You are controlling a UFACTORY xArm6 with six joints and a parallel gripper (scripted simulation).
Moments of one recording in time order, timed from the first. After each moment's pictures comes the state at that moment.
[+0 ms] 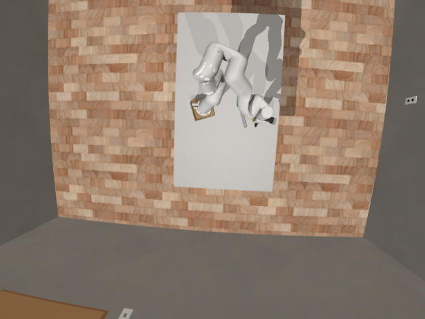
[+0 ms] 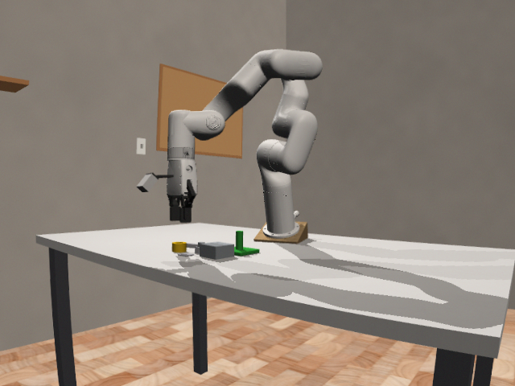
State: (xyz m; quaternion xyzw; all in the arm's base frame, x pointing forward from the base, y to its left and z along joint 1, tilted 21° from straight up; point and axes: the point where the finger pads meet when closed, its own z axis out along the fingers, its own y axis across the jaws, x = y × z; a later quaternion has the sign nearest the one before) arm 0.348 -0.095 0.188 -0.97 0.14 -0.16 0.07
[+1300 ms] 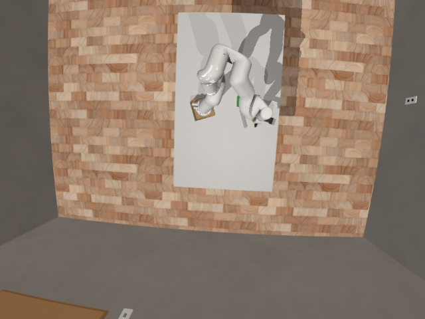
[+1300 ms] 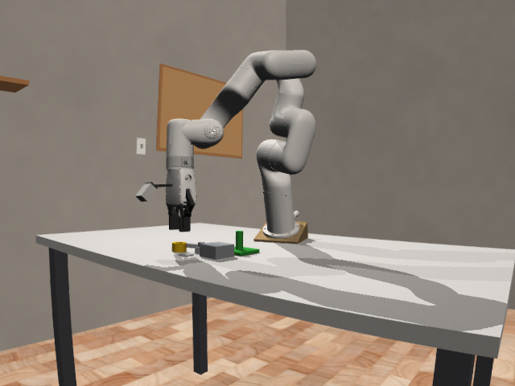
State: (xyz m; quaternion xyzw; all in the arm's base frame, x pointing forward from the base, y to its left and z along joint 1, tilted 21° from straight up) arm 0.360 -0.093 0.166 -0.97 0.14 -0.16 0.07
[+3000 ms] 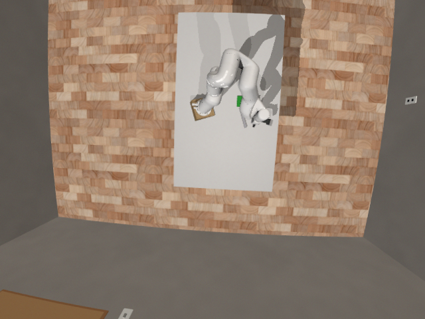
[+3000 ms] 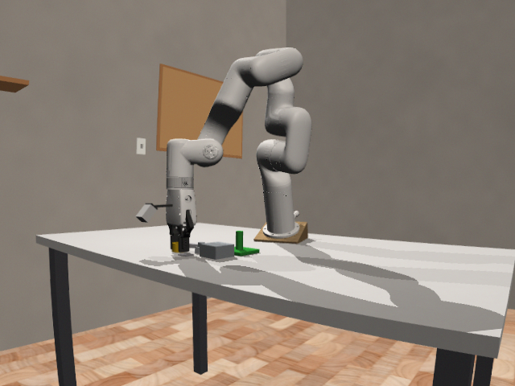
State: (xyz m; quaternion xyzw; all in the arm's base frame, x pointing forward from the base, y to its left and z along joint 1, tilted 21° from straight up) arm 0.375 -0.090 0.113 -0.97 0.14 -0.16 0.07
